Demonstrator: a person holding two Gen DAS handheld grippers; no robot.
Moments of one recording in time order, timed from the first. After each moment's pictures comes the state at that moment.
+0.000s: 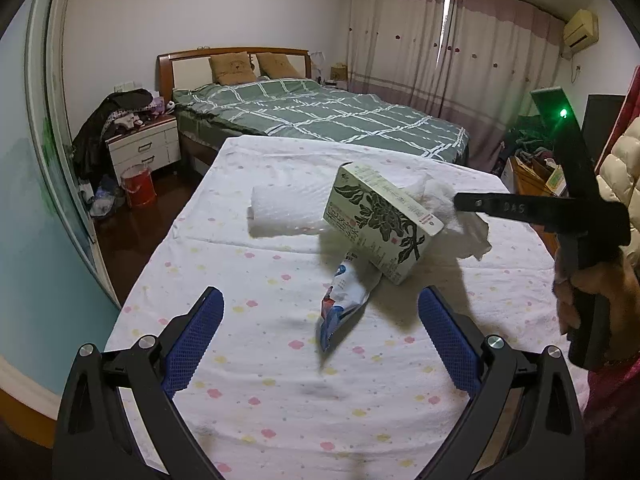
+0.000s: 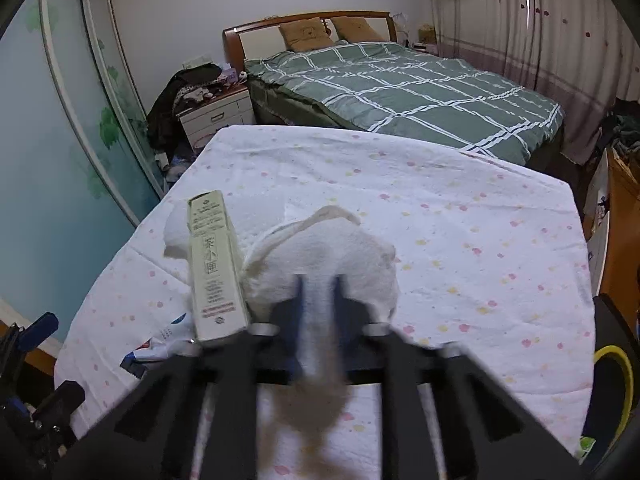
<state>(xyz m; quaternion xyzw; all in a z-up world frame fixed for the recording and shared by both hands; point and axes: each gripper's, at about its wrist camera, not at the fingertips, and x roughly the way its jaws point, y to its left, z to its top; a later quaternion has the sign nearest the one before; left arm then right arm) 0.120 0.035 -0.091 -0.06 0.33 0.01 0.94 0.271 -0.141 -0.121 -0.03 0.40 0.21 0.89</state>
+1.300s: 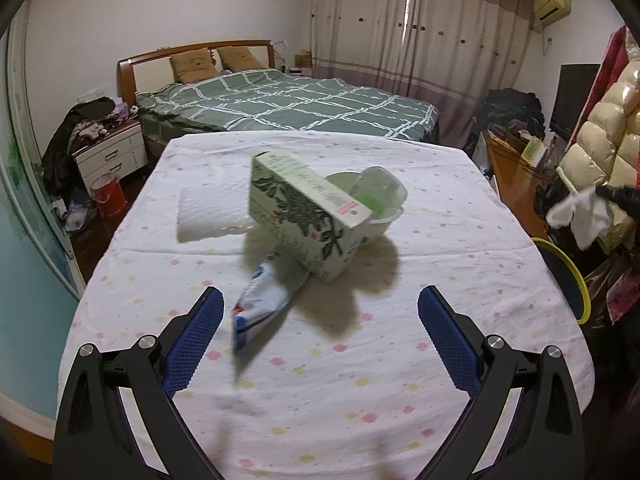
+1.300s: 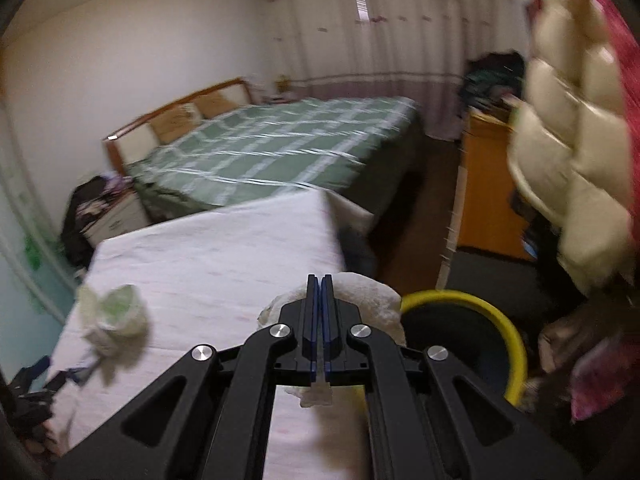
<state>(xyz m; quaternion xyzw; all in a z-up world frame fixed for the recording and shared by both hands) 0.147 -0.027 -0.098 -0.03 0.35 -0.05 0.93 0.178 -0.449 -0.079 0.11 0.33 -0.04 0.94</state>
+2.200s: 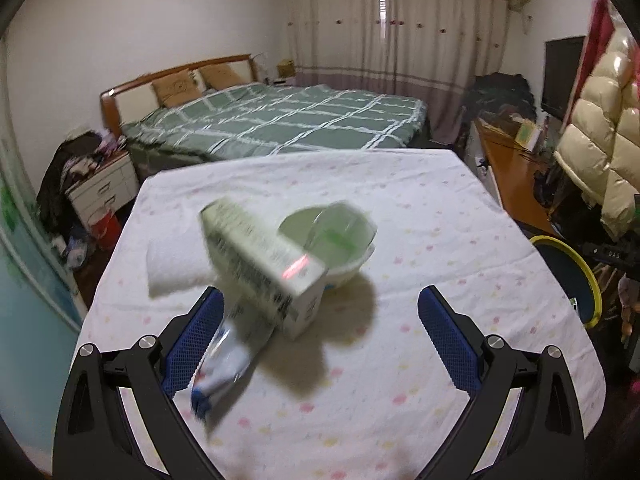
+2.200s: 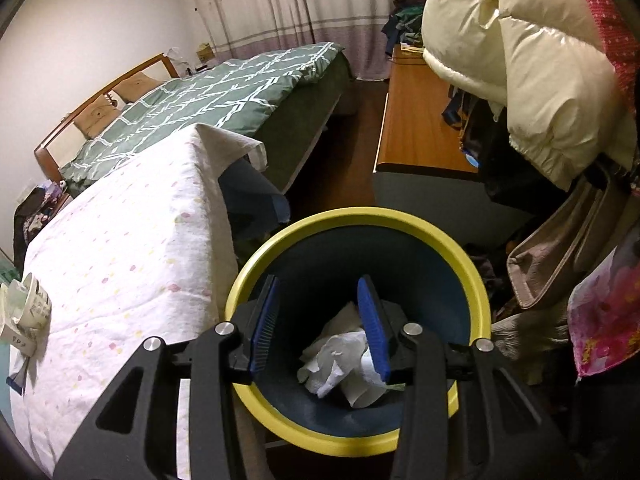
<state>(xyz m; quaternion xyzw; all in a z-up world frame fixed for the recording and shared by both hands) 0.190 -0.068 -0.080 0.03 0.33 -0.07 0.94 0.183 -0.510 -0.173 0.15 0.39 -0.11 0.90</state>
